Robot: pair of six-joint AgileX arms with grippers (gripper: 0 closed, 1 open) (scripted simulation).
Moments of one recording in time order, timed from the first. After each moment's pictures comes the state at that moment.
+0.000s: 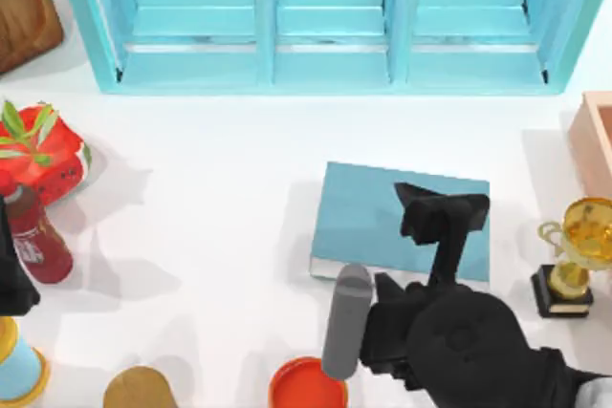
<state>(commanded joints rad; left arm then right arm) 0.00 0.00 0.00 0.00 0.00 0.00 1.12 1.49 0.47 0.53 0.80 -0.99</state>
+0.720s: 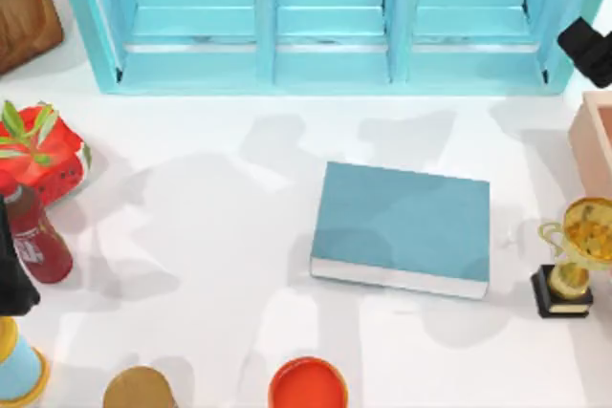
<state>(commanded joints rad) 0.00 0.00 0.00 0.00 0.00 0.00 0.14 1.76 1.41 -0.53 0.26 -0.59</state>
